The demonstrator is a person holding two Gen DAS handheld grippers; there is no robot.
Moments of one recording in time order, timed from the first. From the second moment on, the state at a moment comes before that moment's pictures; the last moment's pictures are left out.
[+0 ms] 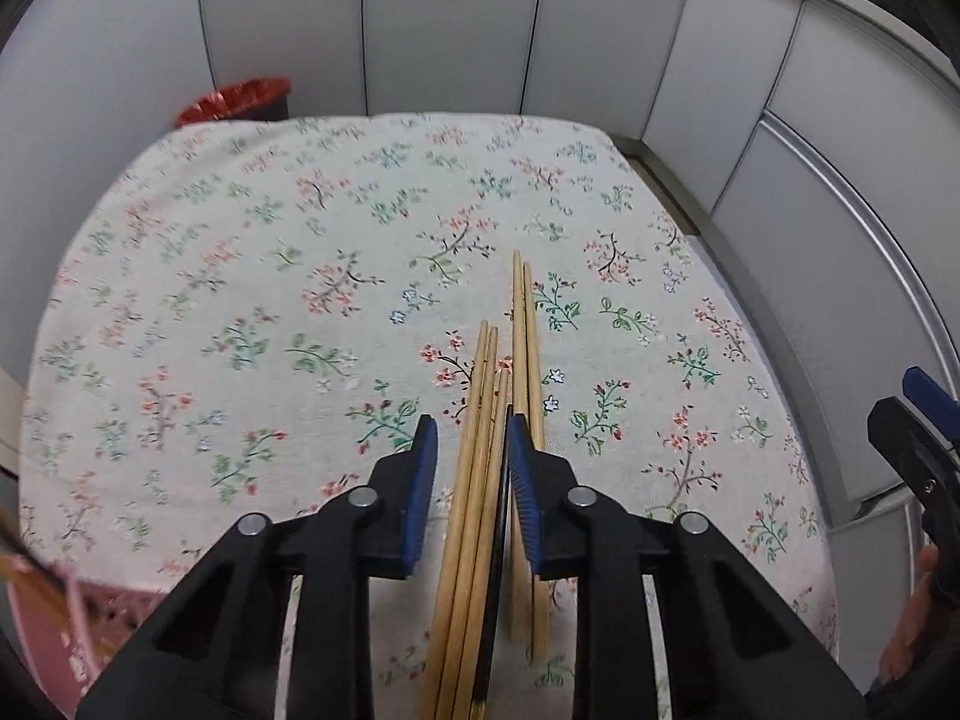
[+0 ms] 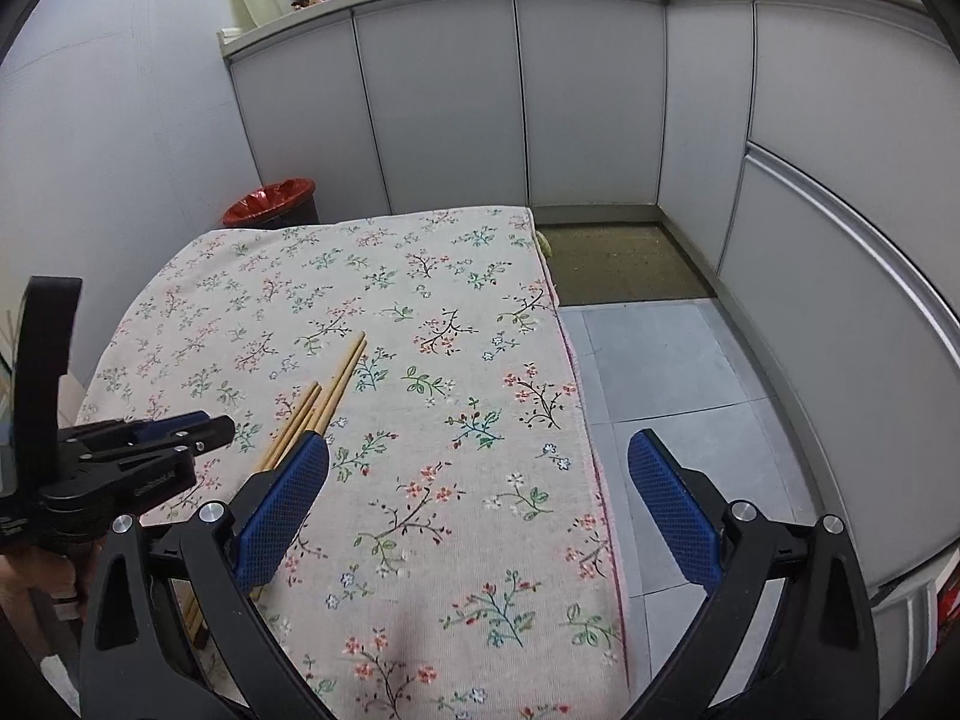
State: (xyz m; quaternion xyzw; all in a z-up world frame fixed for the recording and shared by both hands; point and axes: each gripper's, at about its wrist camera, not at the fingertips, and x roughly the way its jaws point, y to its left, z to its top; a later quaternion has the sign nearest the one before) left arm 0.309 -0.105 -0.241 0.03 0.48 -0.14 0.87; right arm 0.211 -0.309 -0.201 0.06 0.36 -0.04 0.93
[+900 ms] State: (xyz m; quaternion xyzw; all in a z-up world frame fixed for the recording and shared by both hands) left arm 0.365 -0.113 -0.292 0.02 0.51 -0.15 0.85; right arm 0.266 -0.307 -0.241 0.10 0.40 -0.04 0.91
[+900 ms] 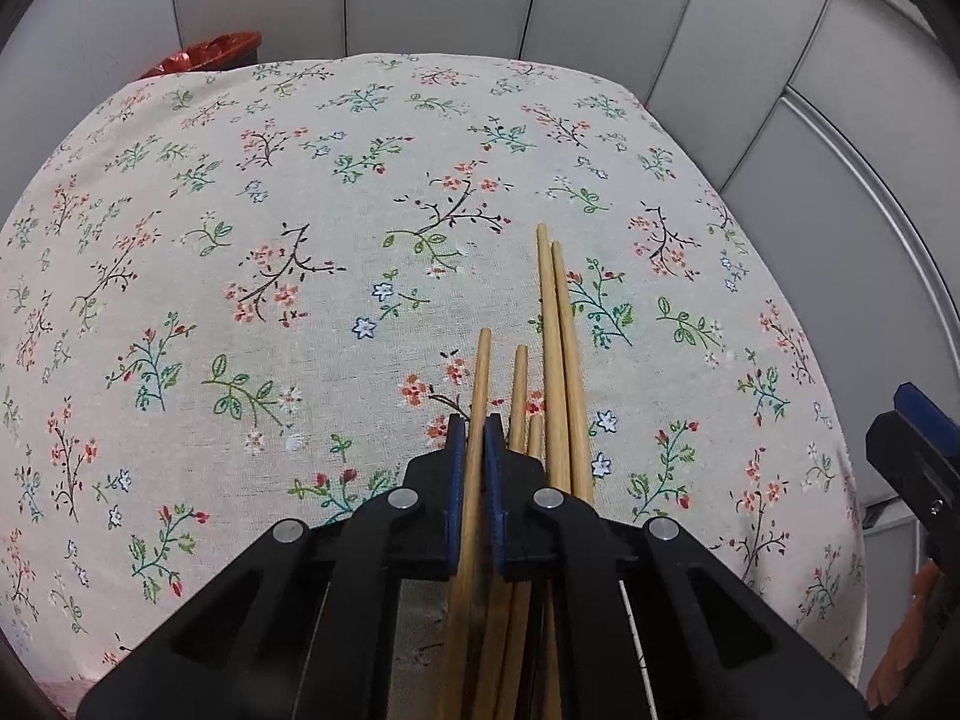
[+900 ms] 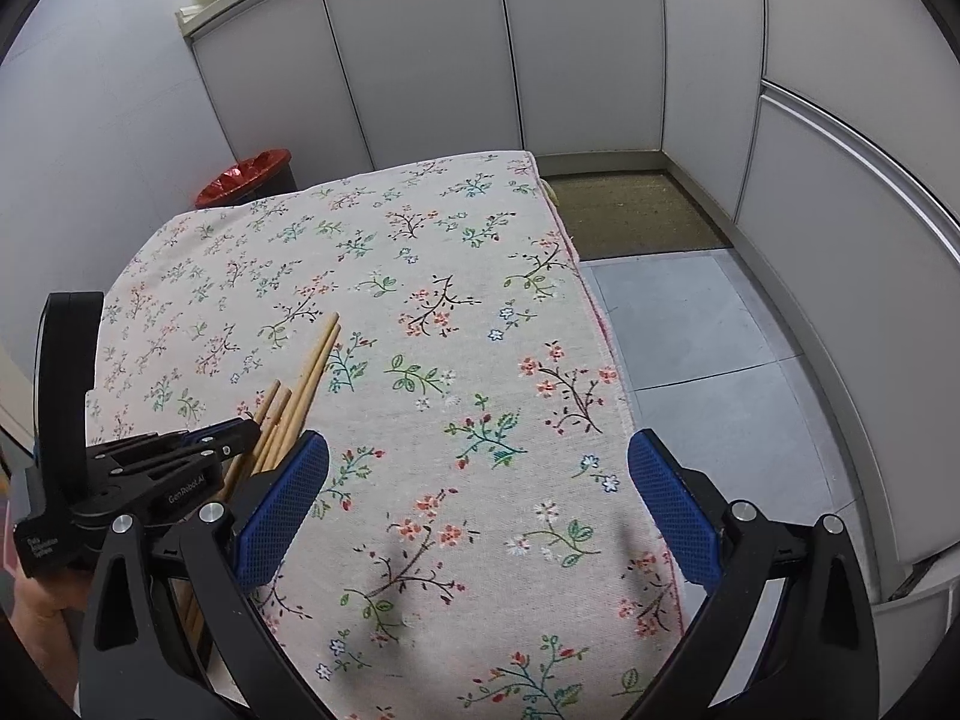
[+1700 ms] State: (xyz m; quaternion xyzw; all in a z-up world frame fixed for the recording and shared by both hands) left arm 0.364 -0.076 -0.286 0.03 0.46 -0.06 0.89; right arm 0.355 -0.247 -0.291 0.08 0.43 0.03 0.90
